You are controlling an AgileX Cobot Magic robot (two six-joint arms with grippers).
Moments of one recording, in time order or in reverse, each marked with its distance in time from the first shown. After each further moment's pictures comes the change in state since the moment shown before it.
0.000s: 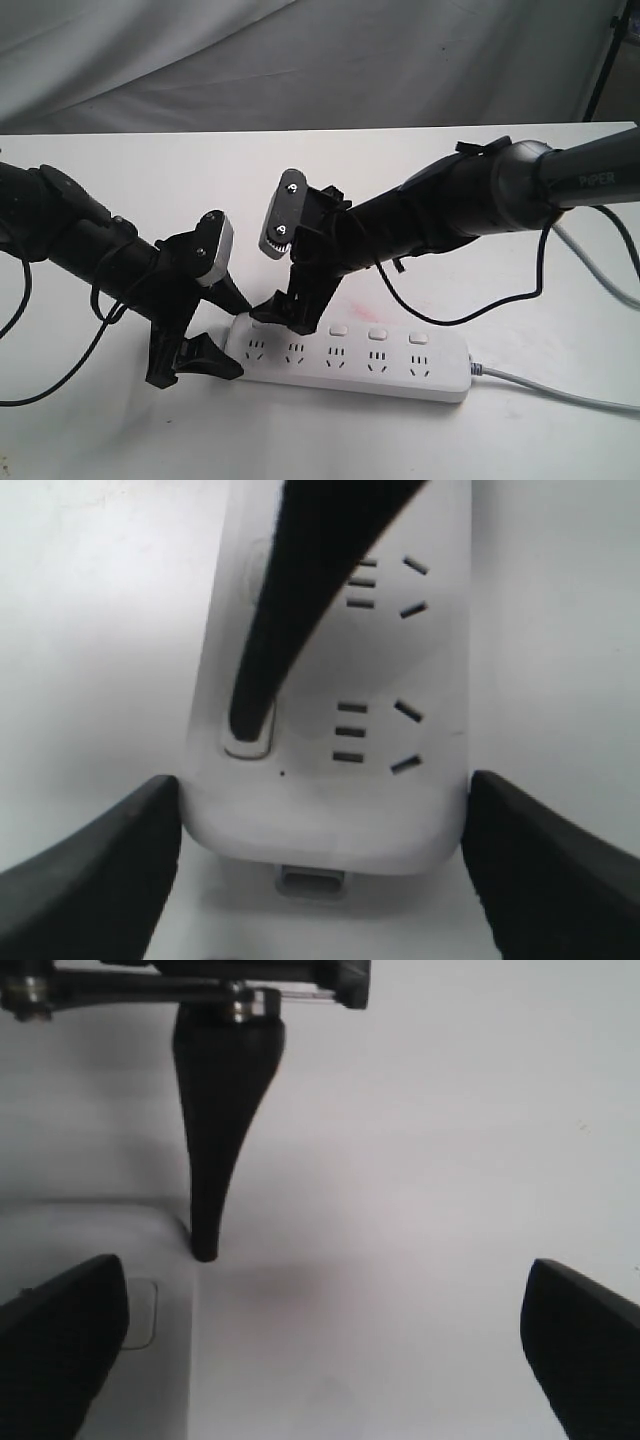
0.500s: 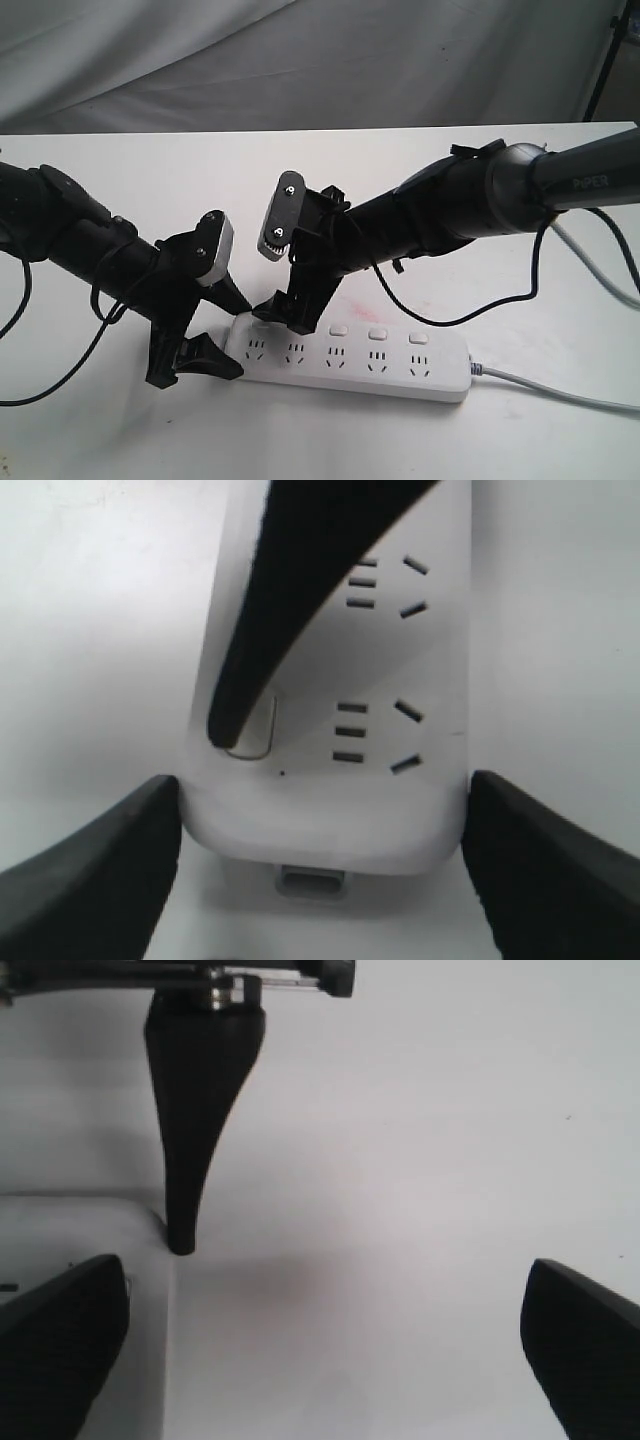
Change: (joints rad) left arm 0.000 0.000 0.000 0.000 -0.002 0.000; right arm 0.010 0.009 -0.002 -0.002 -0.044 0.000
